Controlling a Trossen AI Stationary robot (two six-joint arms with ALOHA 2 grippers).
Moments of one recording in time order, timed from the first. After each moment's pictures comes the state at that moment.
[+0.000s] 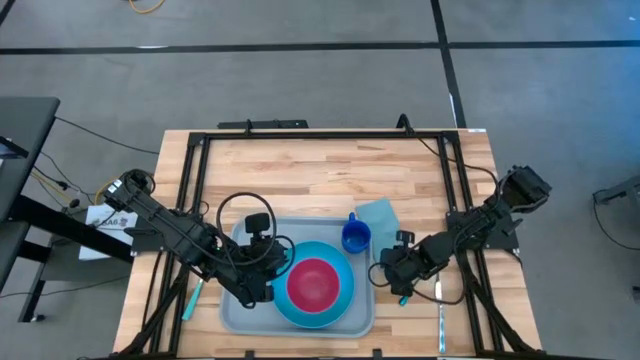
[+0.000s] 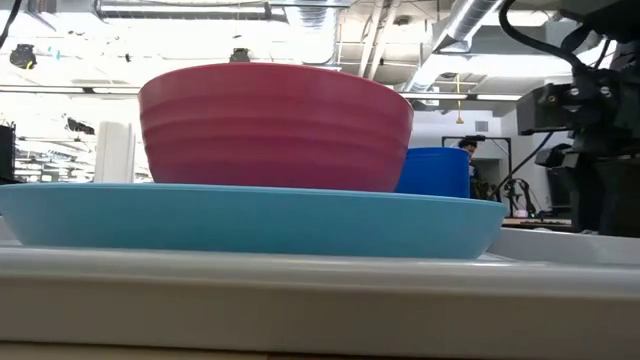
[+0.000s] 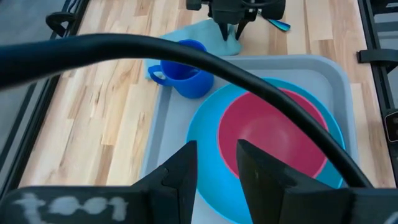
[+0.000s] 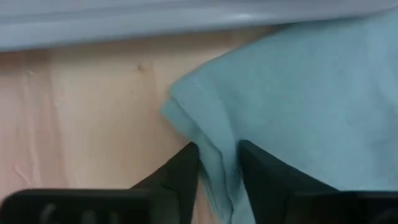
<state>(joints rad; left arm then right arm) -0.59 1.59 1.68 -1.11 -0.58 -0.47 0.54 1.61 0.71 -0.52 0.23 0.63</state>
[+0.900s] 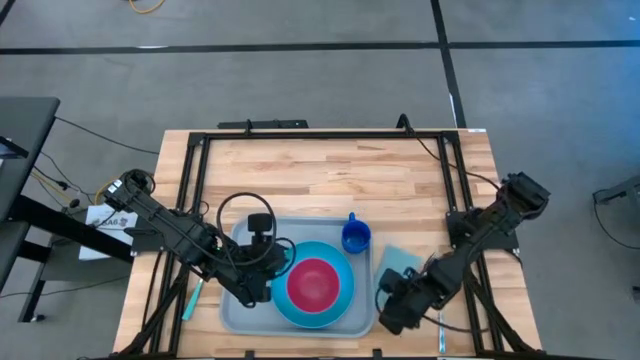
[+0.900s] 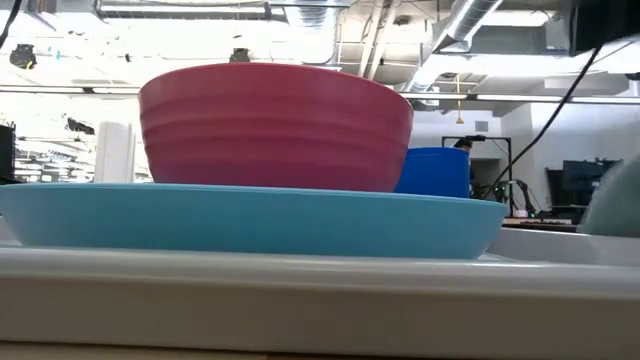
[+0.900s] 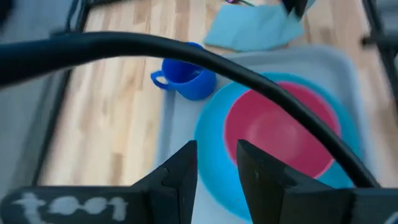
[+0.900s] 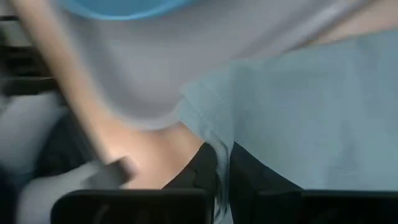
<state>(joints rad) -0.59 1.59 1.68 -1.11 -0.59 -0.33 0.77 1.63 1.02 -0.53 0.13 1.34</state>
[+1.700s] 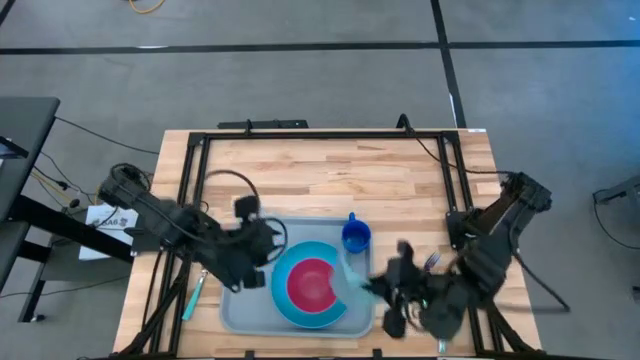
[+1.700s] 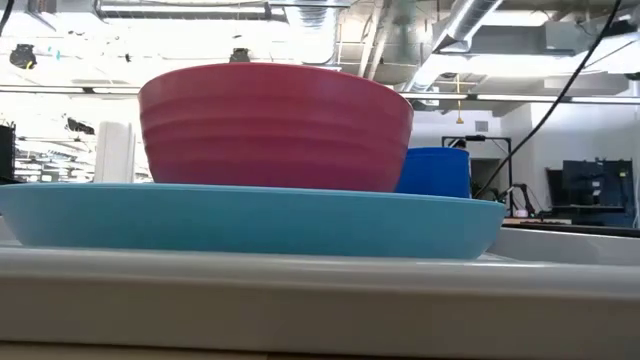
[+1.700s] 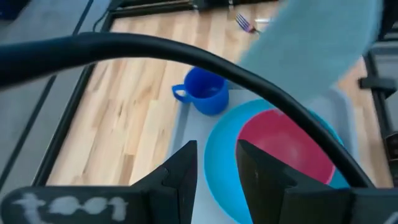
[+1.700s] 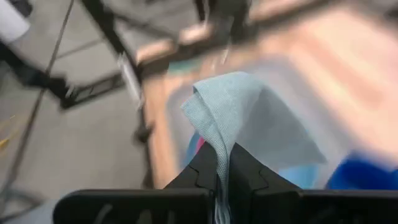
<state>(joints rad) -0.57 1.53 1.80 -1.21 -0.62 -0.44 0.80 1.62 1.73 -0.88 0.74 0.82</state>
